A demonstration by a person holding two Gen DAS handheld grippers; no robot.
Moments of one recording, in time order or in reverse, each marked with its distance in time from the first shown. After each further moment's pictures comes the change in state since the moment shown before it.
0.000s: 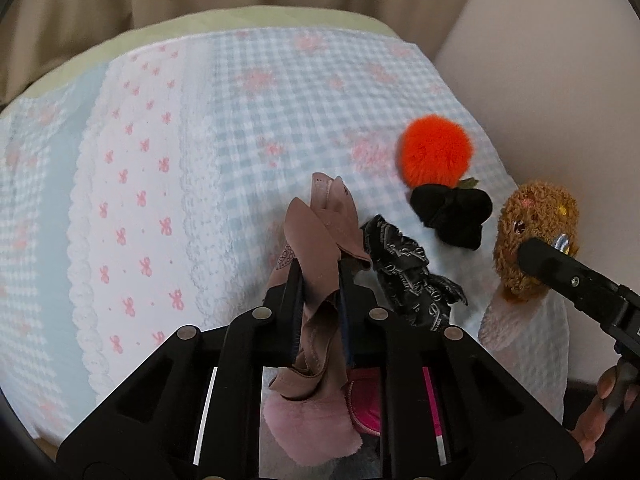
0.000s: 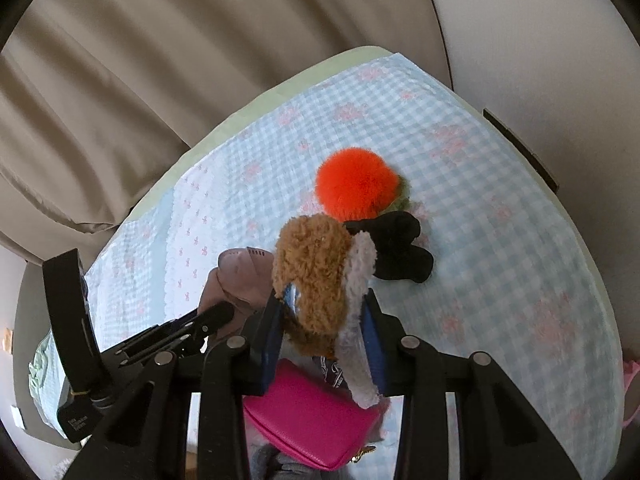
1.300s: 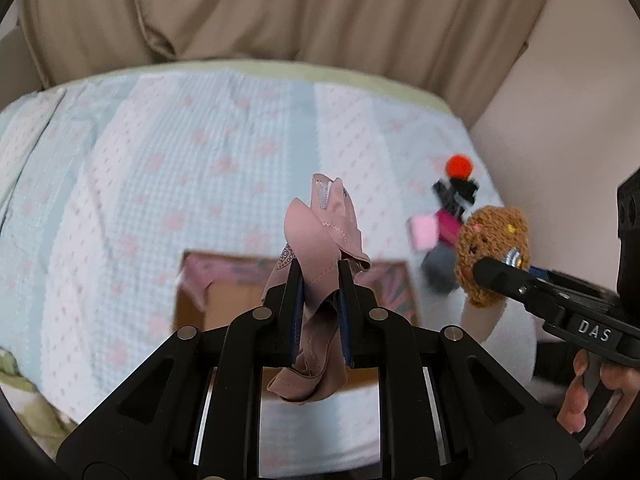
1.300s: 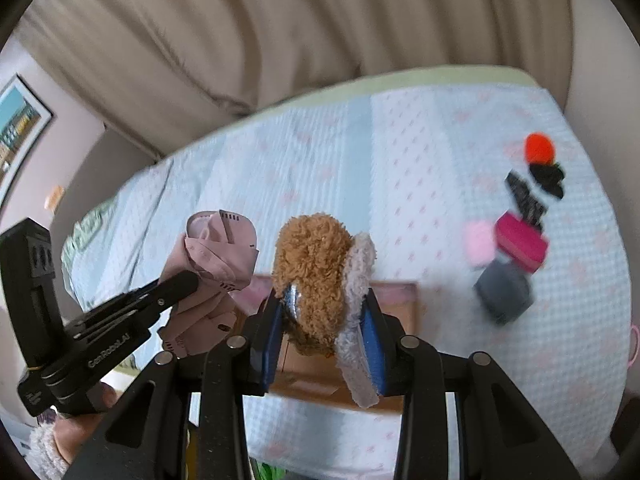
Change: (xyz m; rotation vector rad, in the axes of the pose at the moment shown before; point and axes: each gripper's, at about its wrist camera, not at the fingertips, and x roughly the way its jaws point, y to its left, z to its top) left arm -0.381 0.167 -0.203 -0.214 -0.166 0.106; right arm -0.158 0.277 -0.197 -0.352 0.169 0.141
